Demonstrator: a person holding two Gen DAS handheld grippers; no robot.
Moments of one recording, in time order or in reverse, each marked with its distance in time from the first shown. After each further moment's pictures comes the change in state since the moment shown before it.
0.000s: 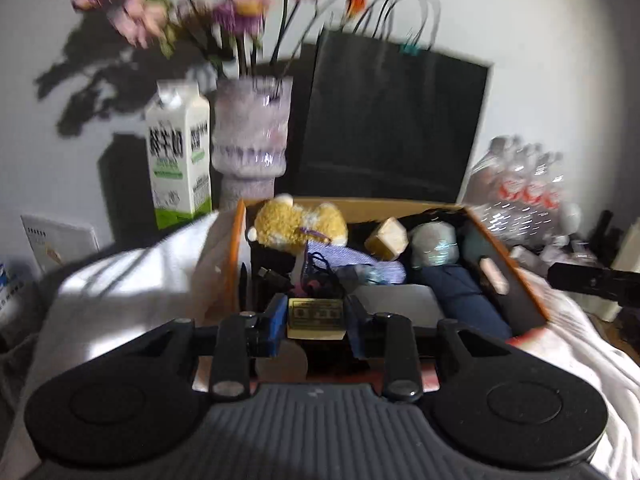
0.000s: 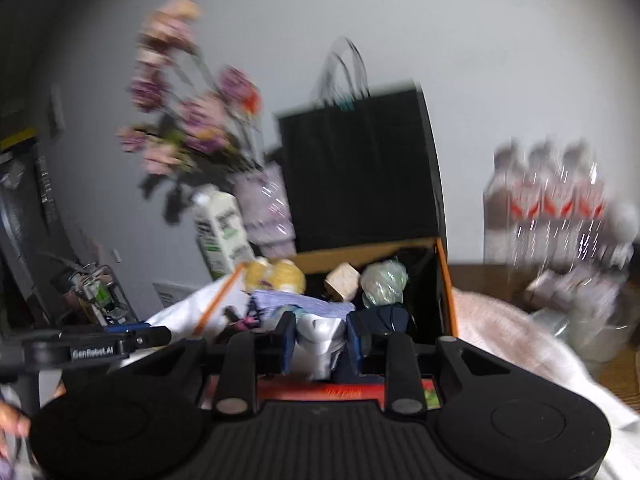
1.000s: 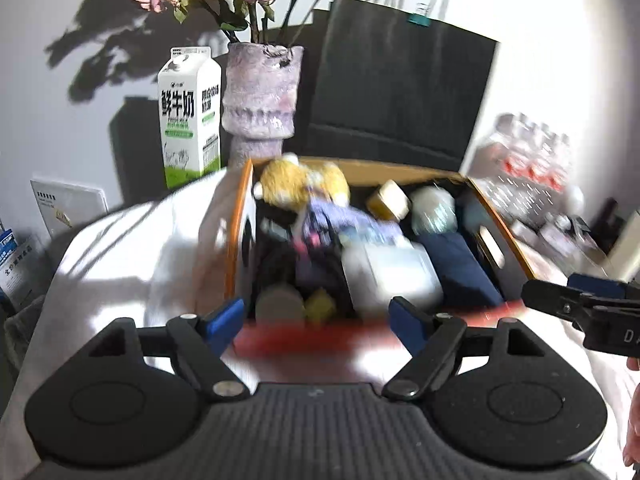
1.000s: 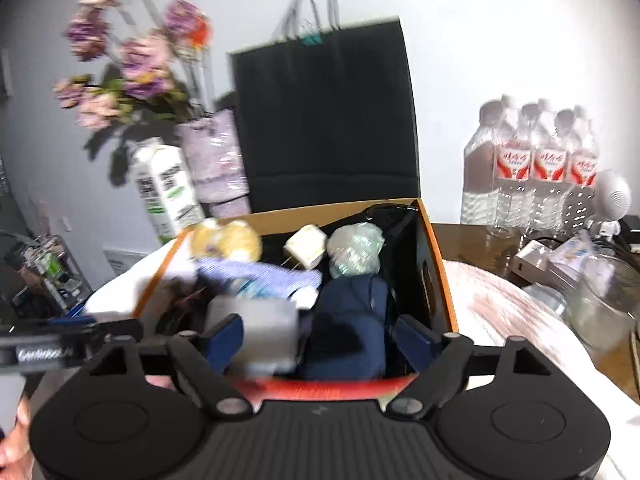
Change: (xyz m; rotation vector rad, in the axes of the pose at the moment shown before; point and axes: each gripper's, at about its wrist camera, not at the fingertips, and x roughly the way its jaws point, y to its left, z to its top) left arm -0.046 -0.002 -0.025 -0.034 0.082 0.017; right arm -0.001 0.025 -0.026 -0.064 0.055 -0.130
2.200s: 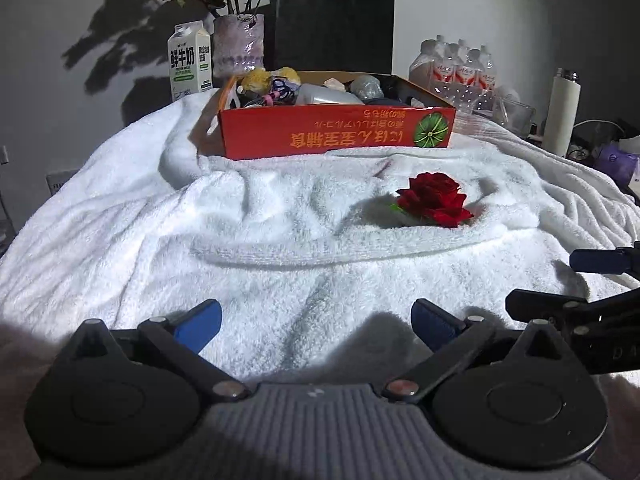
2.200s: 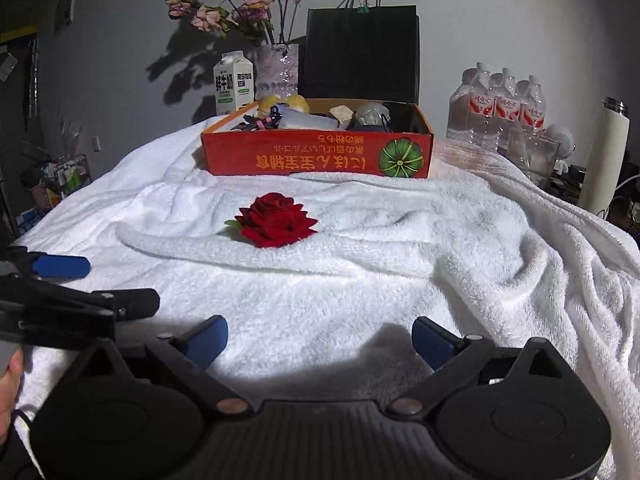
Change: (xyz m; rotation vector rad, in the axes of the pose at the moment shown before) left arm -0.088 -0.030 -0.234 0.130 -0.066 0.020; right arm -0.131 0.028 -0.235 -0.134 0.020 -0.037
